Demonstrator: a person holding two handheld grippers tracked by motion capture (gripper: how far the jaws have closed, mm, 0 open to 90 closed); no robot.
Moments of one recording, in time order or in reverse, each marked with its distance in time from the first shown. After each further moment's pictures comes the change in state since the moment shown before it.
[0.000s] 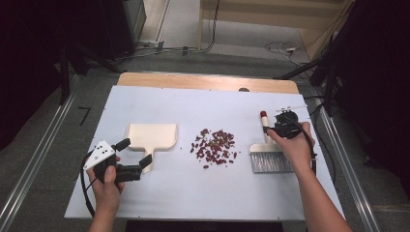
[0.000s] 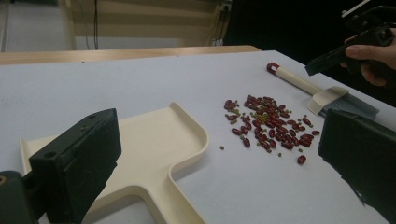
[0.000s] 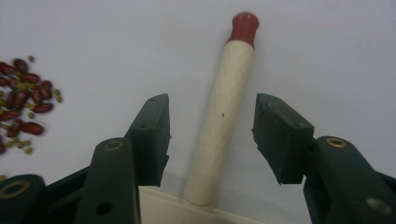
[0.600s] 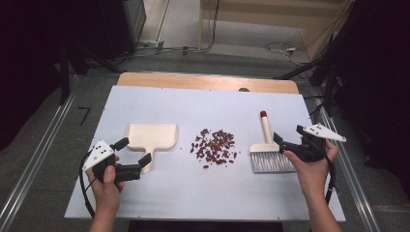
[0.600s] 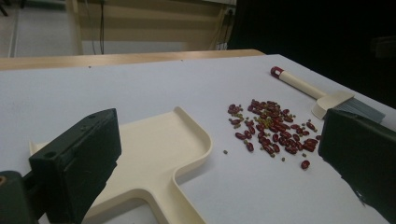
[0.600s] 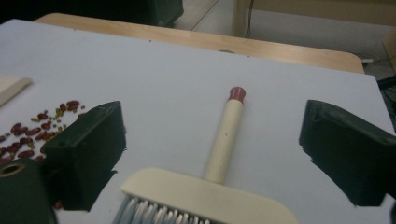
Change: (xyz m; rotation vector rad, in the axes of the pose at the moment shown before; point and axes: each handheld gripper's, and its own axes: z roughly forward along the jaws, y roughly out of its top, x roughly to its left) left arm -0.001 0.002 -0.001 -0.014 0.019 0.001; right arm 0.004 -0.061 -0.079 -0.473 0.053 0.015
